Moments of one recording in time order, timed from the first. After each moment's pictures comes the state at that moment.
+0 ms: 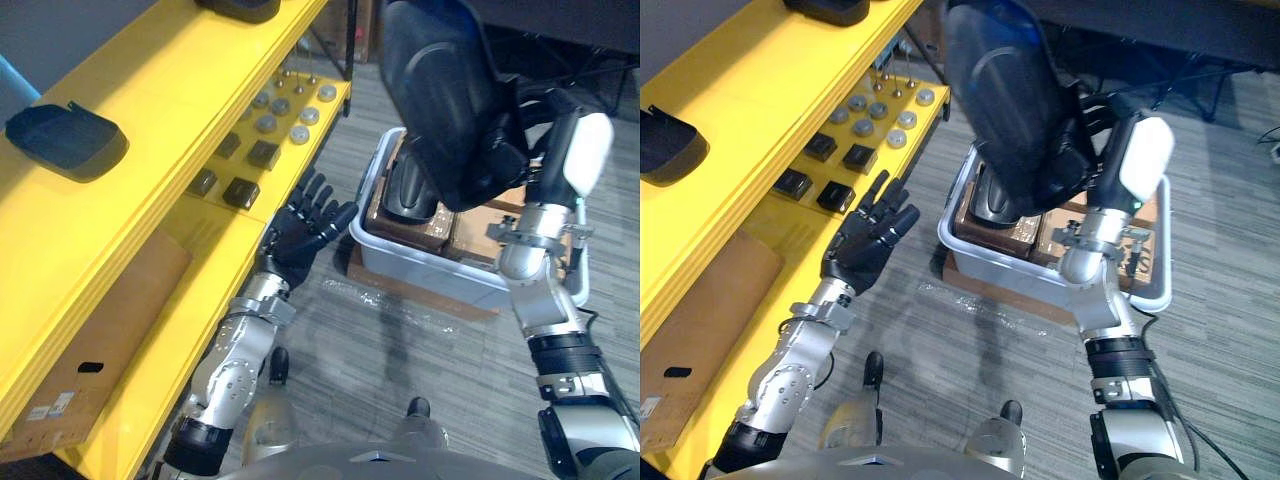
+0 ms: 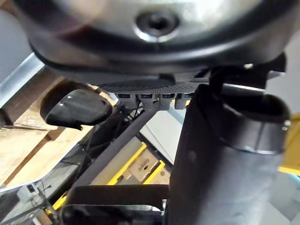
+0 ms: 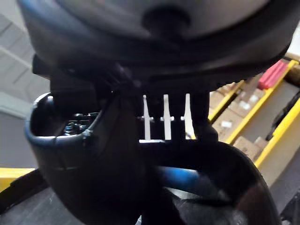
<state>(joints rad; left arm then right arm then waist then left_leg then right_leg) -0.01 0.13 -0.28 -0.21 -0.85 0.08 0.06 -0.35 -0.44 0.04 0.14 -0.43 -0.13 -0.66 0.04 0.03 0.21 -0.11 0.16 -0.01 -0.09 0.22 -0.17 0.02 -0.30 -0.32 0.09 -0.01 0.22</state>
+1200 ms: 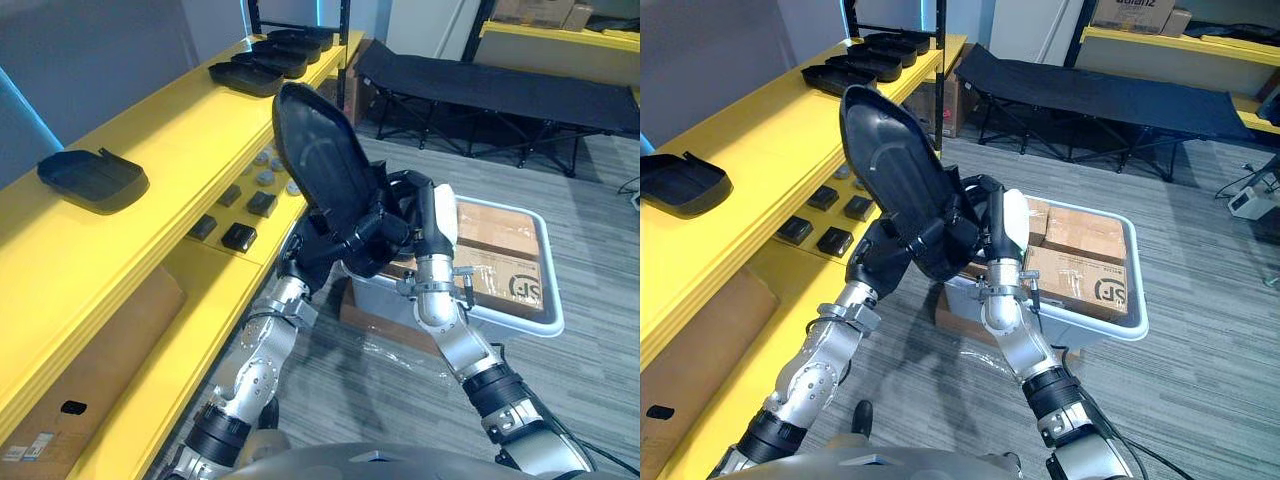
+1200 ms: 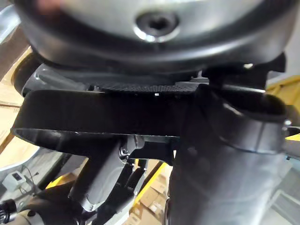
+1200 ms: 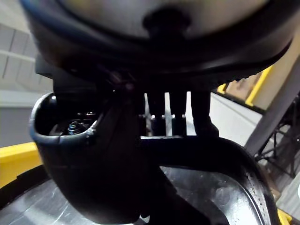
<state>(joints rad) -0.04 0.12 -0.39 -0.12 -0.77 -0.02 0.07 -0.25 -0.26 0.34 0.23 -0.33 -0.19 -0.57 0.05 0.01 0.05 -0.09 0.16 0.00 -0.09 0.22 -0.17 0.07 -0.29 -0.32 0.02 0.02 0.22</state>
